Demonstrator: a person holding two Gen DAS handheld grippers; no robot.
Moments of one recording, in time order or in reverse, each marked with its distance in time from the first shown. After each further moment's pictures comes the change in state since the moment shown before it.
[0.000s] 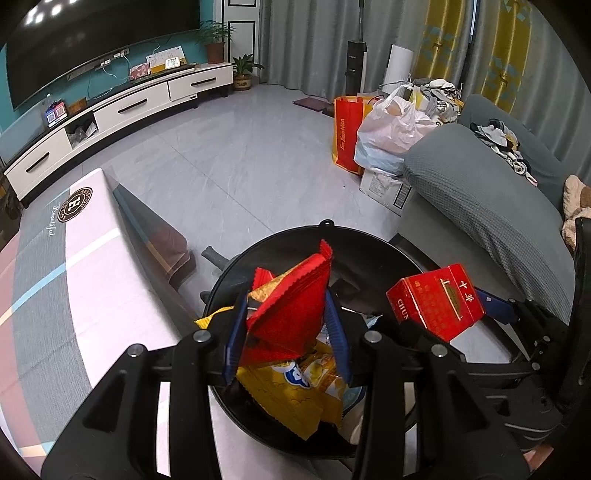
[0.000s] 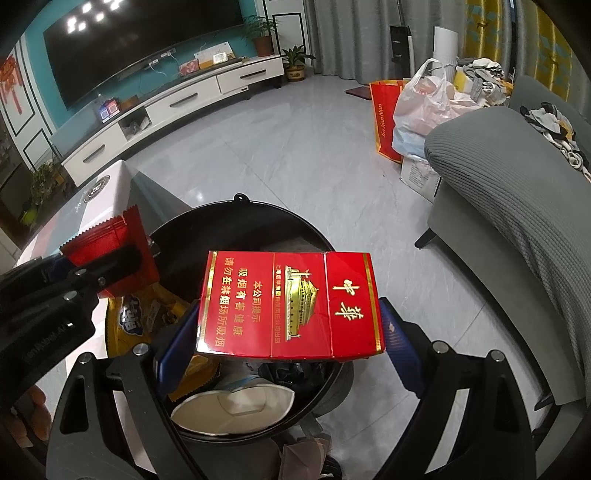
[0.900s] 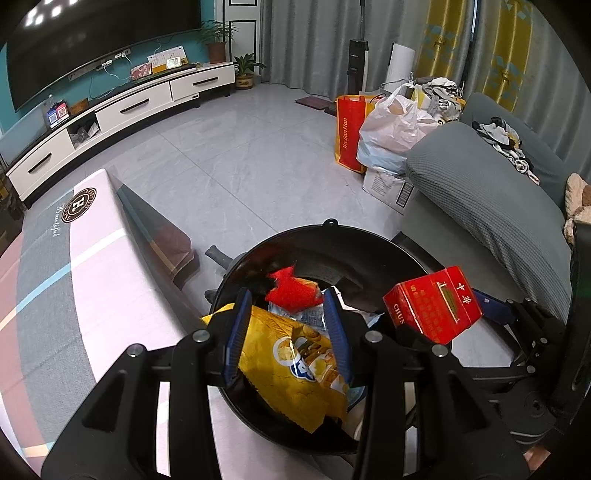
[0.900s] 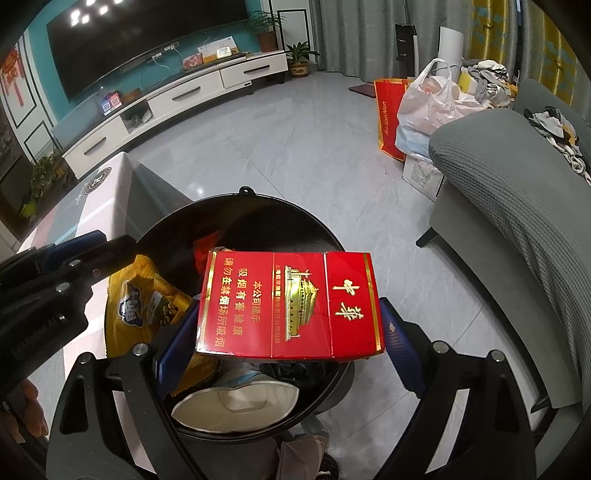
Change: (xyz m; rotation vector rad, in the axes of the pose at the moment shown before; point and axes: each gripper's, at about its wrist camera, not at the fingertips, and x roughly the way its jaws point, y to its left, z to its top) left arm -0.005 0.002 -0.002 0.003 0.006 0.008; right arm 0.000 0.005 -0.002 -0.019 0.015 0.001
